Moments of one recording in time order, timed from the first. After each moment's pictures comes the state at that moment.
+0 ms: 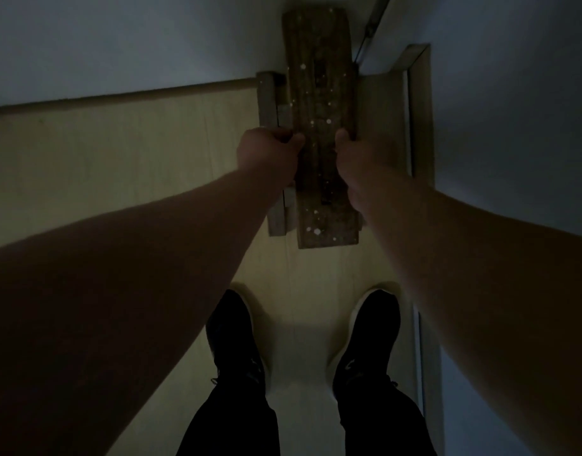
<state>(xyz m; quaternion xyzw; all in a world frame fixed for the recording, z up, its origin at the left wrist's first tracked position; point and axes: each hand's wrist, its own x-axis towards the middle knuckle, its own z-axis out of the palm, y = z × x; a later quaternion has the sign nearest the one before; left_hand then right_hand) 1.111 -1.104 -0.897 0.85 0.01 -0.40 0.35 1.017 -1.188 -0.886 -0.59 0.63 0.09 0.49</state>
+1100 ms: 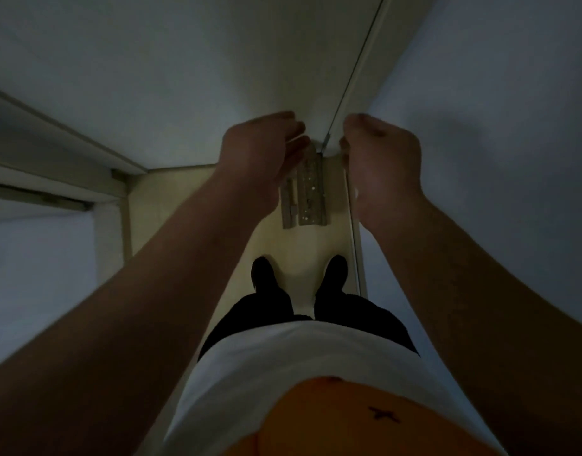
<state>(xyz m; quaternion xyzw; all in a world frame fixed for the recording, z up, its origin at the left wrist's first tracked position) 1.073 -0.988 -0.196 0.62 0.11 -0.47 0.62 0.970 -1.060 -0.214 -0.55 0.56 -0.21 0.58</state>
